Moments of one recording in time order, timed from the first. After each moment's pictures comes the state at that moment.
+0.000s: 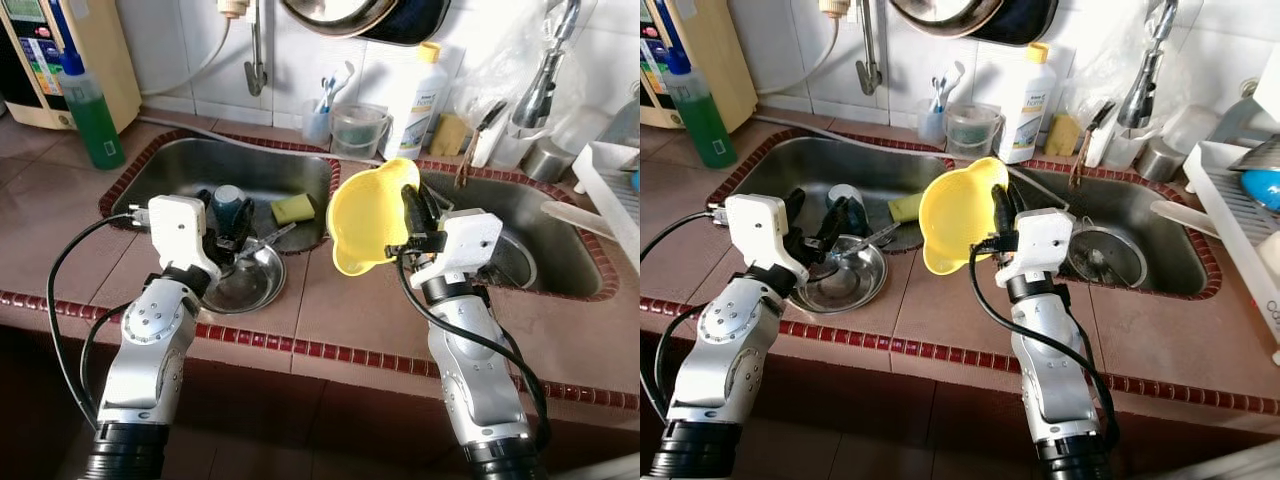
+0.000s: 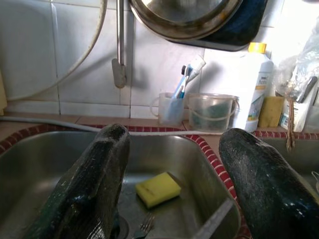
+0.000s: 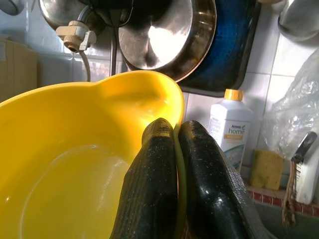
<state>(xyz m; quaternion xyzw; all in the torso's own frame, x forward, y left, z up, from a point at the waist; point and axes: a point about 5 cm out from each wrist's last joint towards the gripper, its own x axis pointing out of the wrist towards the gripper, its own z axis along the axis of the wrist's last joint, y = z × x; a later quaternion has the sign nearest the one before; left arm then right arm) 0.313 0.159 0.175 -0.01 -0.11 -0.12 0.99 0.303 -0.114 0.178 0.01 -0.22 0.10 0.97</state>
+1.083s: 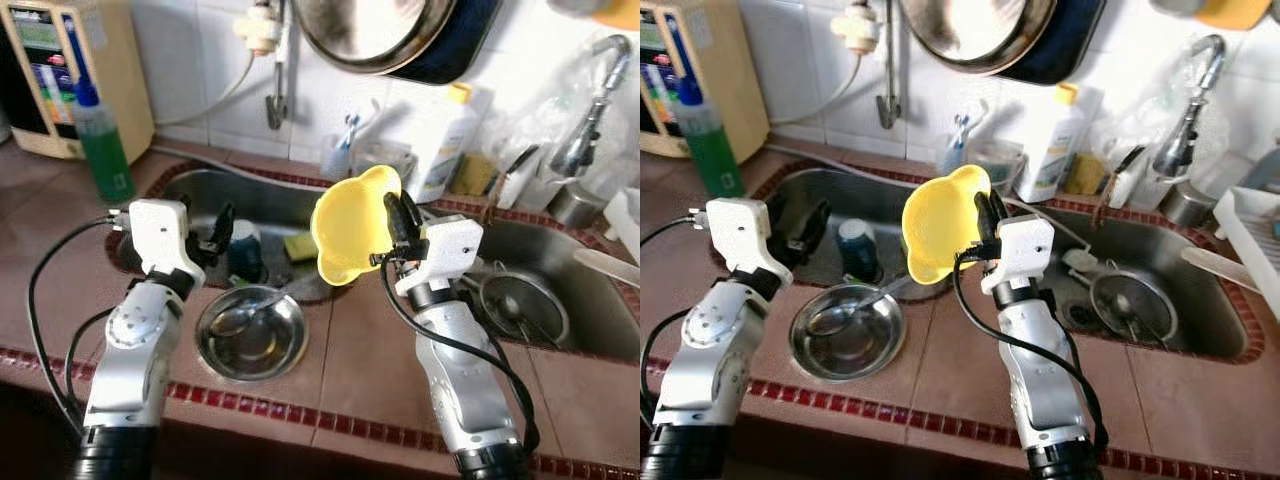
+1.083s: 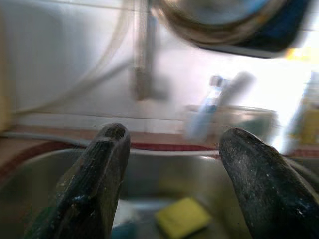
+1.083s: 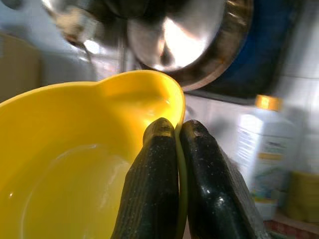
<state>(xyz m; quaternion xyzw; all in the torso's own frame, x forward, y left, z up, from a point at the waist) 0.312 0.156 0.170 -0.01 -0.10 -0.12 0.99 0.299 -0.114 0.170 0.00 -0.20 0.10 0.97</state>
